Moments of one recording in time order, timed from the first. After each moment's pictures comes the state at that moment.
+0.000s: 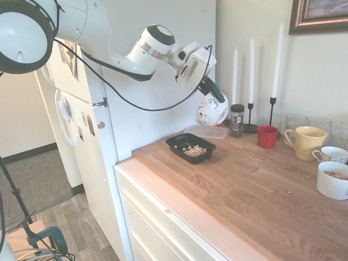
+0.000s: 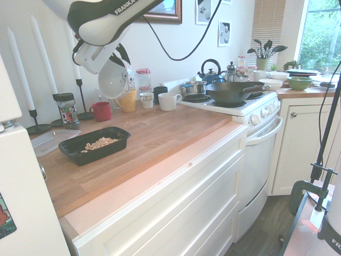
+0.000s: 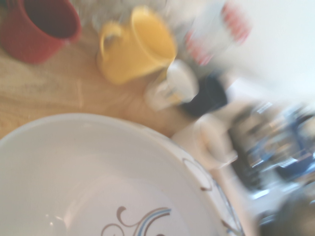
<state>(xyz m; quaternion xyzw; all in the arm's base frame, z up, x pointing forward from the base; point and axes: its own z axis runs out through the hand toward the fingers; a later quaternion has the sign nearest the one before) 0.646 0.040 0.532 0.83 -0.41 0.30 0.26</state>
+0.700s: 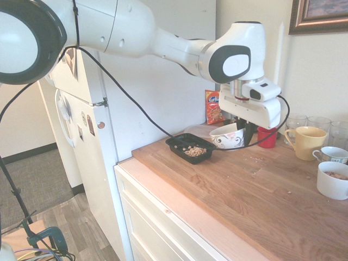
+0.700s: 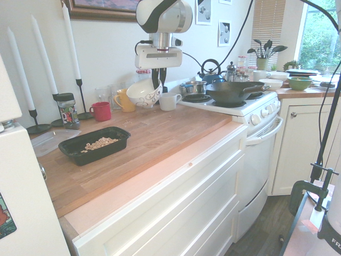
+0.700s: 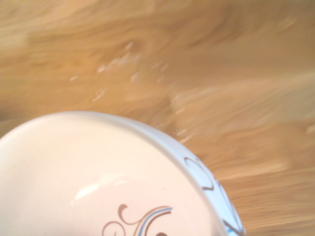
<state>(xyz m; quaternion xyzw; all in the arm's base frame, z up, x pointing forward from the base) 0.641 -0.185 0.454 0.88 -0.47 0.04 -0.10</state>
